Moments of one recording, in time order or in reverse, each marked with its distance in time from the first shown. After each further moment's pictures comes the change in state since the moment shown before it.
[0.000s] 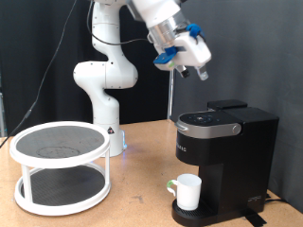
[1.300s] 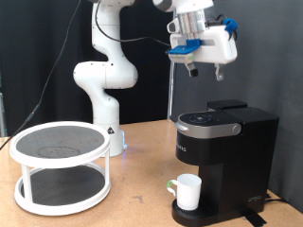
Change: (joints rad) arm 0.003 0.094 0.105 0.113 -0.277 -0.032 0.104
